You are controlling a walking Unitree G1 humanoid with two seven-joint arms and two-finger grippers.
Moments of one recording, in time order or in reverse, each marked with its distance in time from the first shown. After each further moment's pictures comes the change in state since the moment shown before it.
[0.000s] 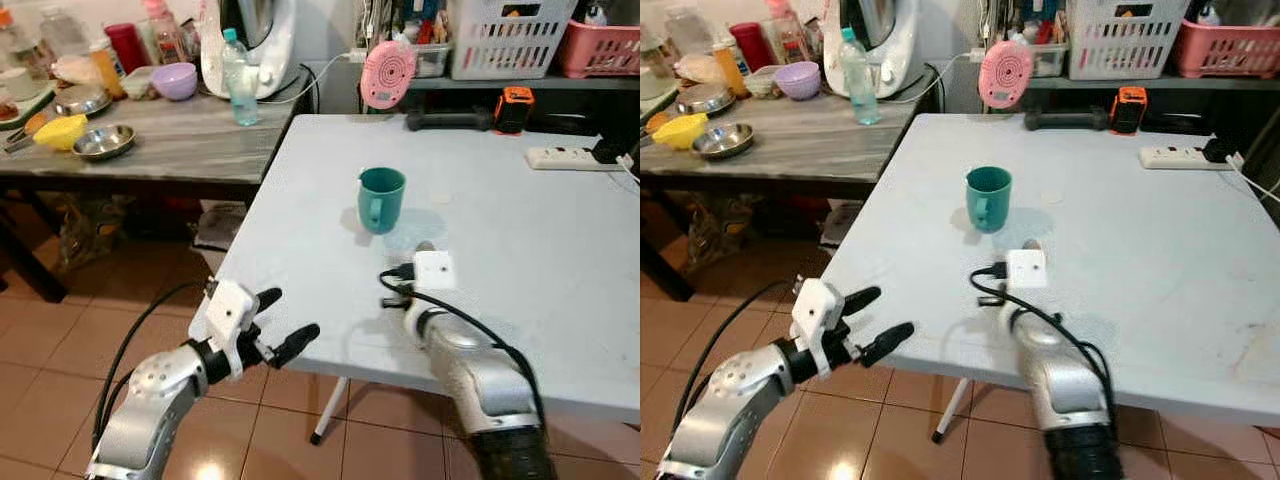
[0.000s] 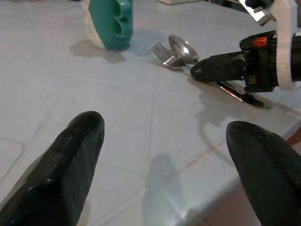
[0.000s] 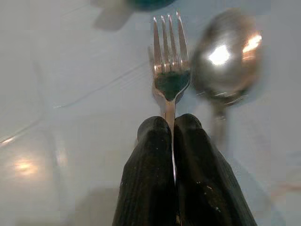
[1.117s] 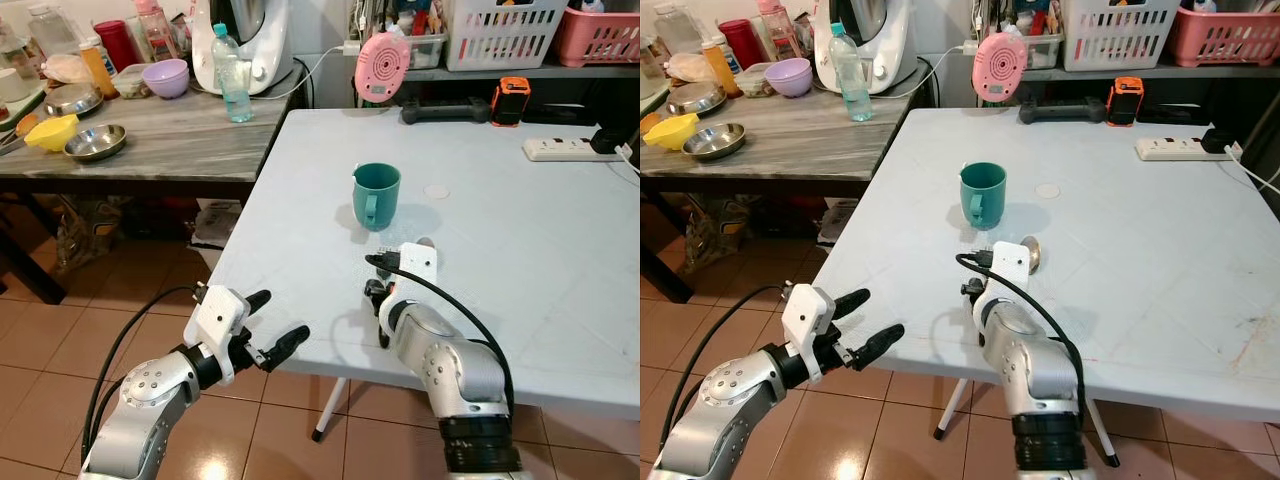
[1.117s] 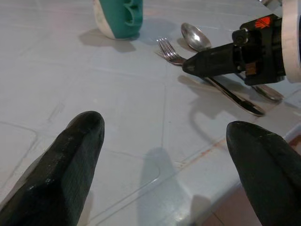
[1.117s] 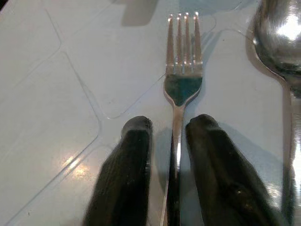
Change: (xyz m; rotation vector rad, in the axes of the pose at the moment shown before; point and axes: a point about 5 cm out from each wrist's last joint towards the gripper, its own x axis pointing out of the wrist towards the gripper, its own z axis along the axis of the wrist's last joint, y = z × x) left arm -0.012 0.002 -0.009 0.009 0.031 0.030; right arm 0.001 0.037 0.007 0.238 0.096 0.028
